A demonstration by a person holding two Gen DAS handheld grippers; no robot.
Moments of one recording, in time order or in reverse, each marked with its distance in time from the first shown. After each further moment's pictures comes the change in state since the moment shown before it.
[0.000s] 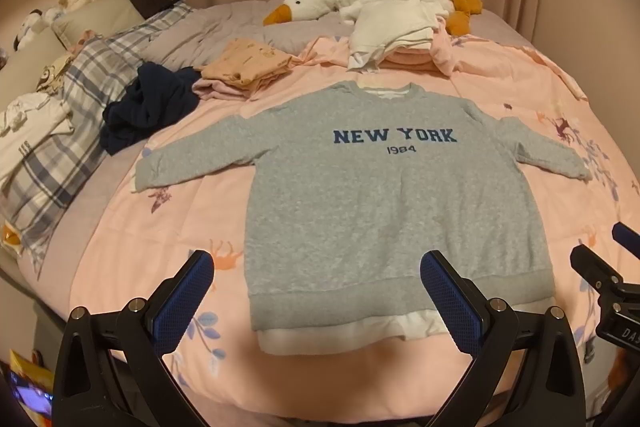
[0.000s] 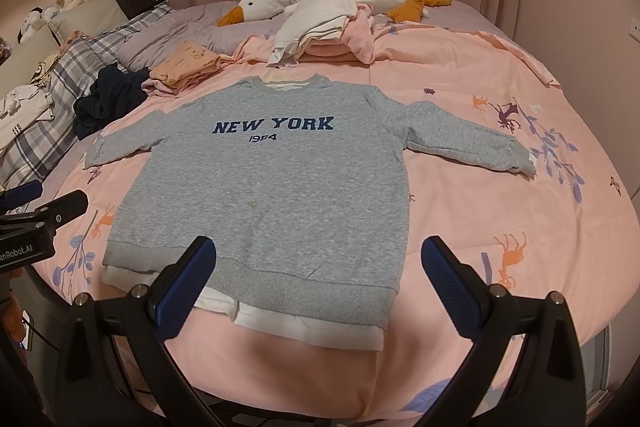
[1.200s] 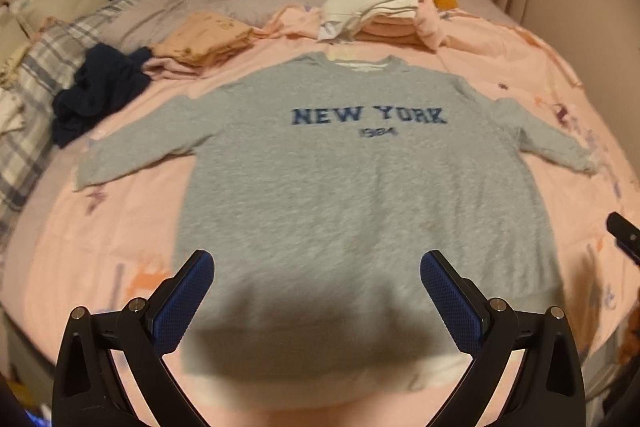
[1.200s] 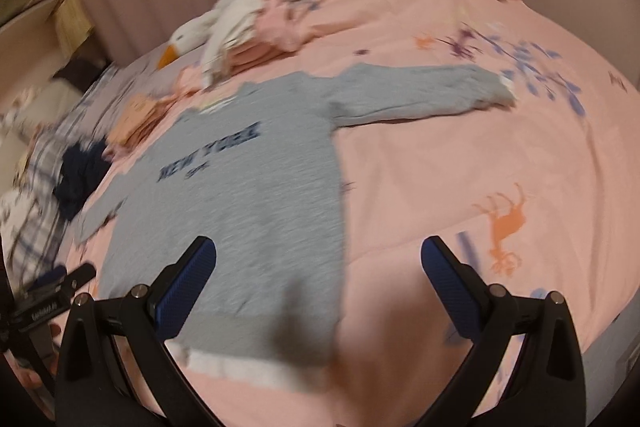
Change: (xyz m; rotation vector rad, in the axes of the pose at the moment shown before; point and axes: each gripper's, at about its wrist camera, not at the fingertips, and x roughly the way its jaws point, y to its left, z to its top) left arm 0.082 -0.029 0.005 0.020 0.152 -0.076; right arm 0.057 -0.117 -0.012 0.377 -0.024 0.052
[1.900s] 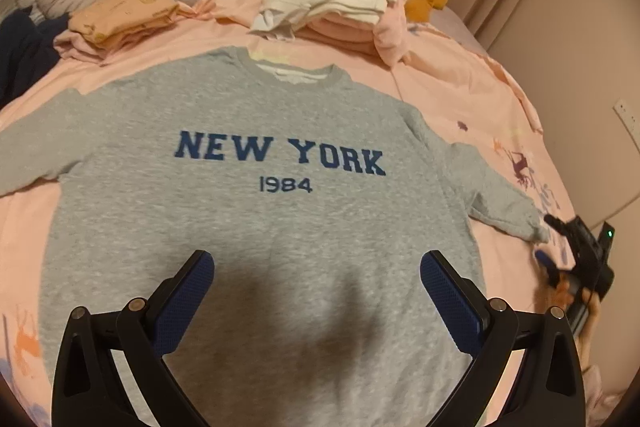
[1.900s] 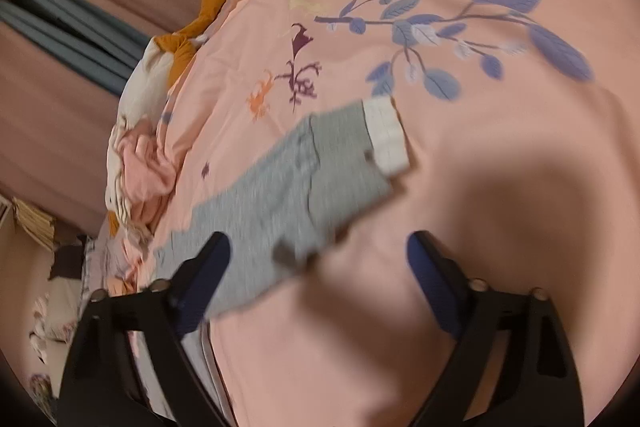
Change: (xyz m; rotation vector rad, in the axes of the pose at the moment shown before) left arm 0.074 -0.035 0.070 -0.121 0.041 -0.285; right arm 0.107 -0.192 0.104 0.554 -0.063 0.006
